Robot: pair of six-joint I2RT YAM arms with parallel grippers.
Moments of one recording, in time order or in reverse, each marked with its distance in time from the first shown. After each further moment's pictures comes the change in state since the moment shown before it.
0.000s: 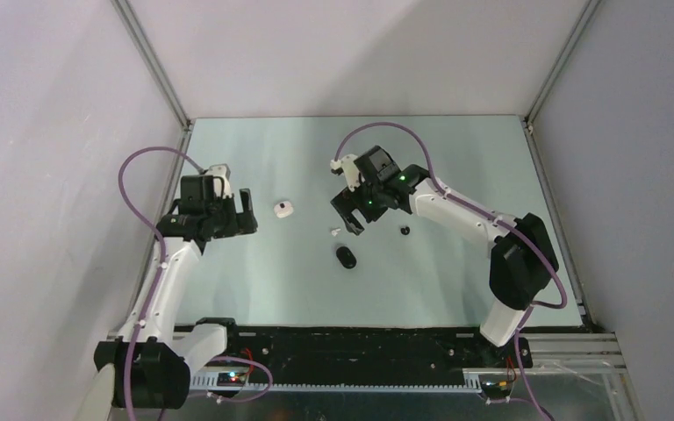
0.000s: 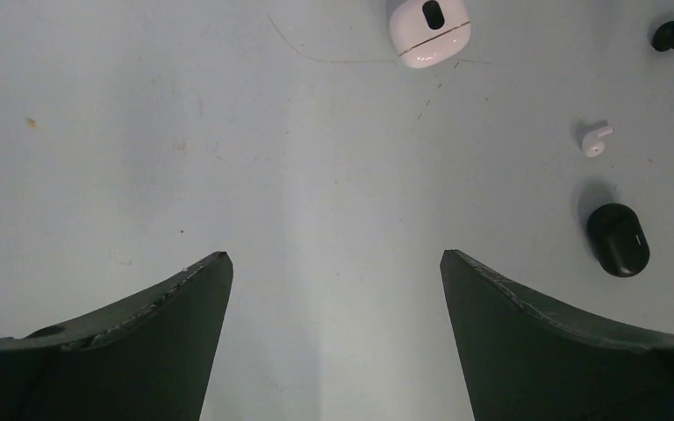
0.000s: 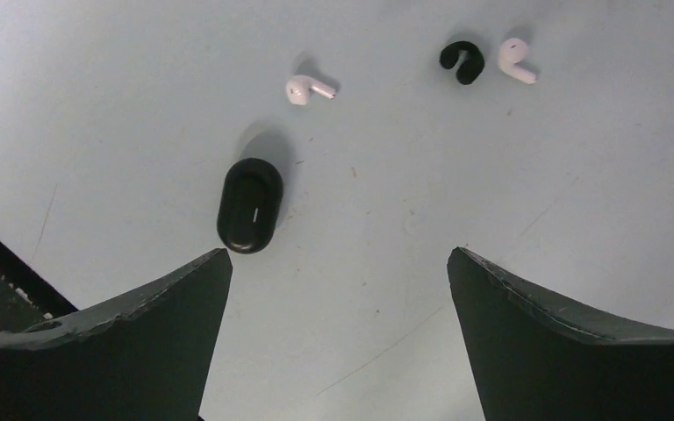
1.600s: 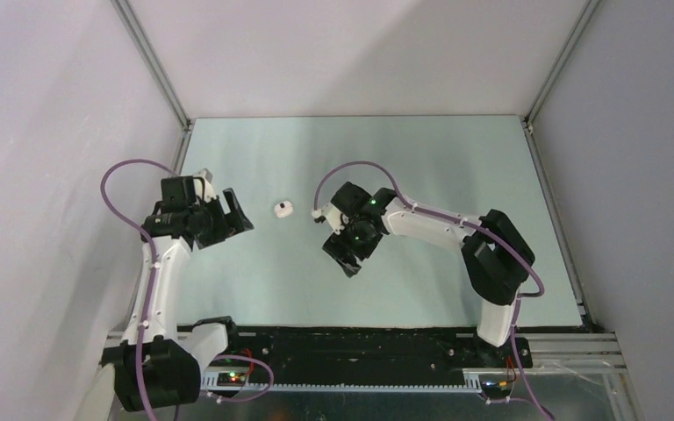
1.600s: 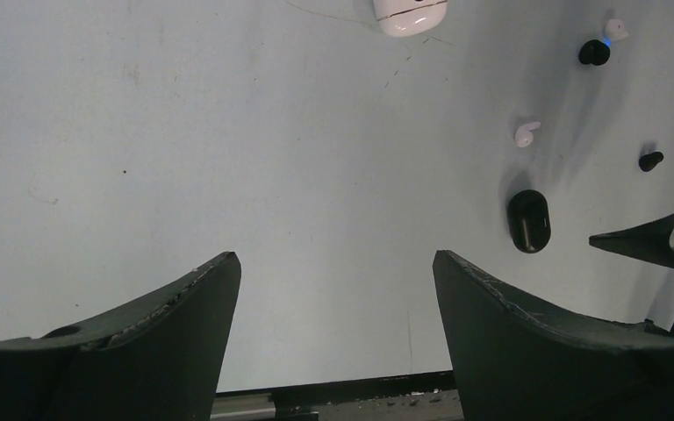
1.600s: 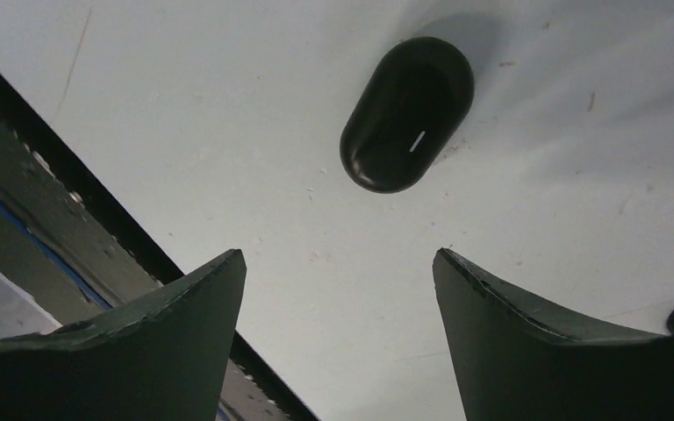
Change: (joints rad) left arm 0.159 0.000 0.029 -0.124 0.201 -0.117; right arm 0.150 0.103 -0.062 -0.124 -0.075 0.024
